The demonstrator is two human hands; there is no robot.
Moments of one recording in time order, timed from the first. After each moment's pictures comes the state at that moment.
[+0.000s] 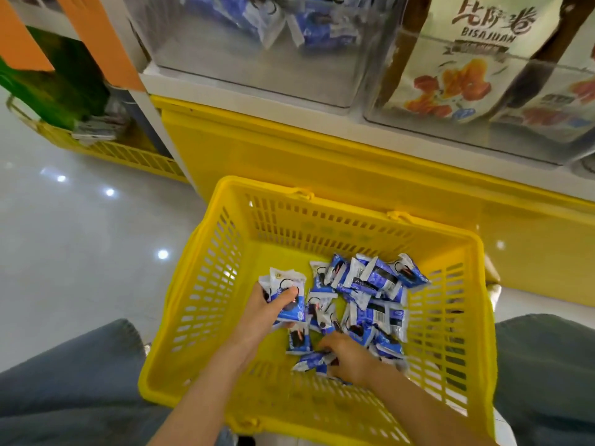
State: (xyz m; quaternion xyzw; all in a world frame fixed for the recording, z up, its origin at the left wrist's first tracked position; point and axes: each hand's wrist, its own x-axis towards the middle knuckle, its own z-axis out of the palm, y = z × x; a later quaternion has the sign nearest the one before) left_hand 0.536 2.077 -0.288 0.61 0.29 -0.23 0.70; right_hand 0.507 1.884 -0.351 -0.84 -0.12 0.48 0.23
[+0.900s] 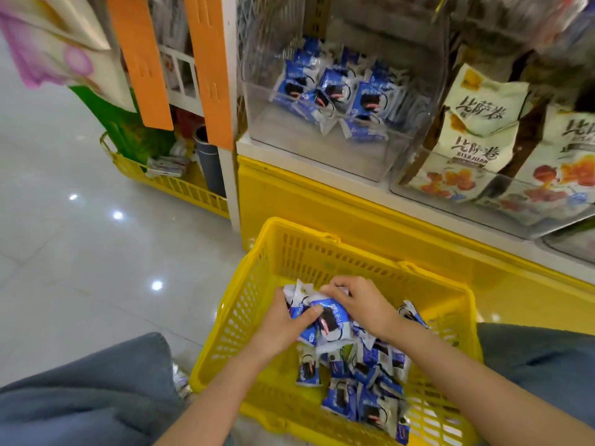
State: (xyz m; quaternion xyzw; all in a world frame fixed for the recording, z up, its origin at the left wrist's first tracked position) left_hand 0.533 2.103 -0.216 0.69 0.17 -0.18 0.68; right_hand 0.592 1.950 -0.179 -0.89 -0.14 0.23 0.38
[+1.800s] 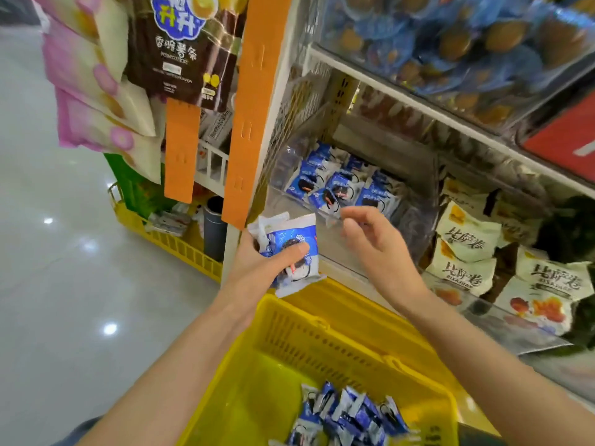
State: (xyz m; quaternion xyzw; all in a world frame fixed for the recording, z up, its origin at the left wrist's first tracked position) left_hand 0.641 2.178 -0.054 0.53 0.14 0.04 0.83; right_hand 0.688 2.022 0.006 -0.88 -0.18 -0.01 0.45
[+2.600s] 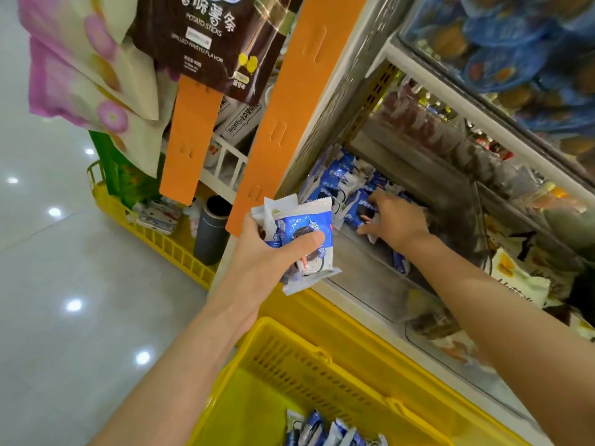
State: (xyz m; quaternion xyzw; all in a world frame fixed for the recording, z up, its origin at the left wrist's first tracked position) left_hand 0.688 2.217 -0.048 0.52 0.13 0.06 0.84; right_hand 0.872 2.033 -0.025 -0.98 -0.18 -0.01 -0.11
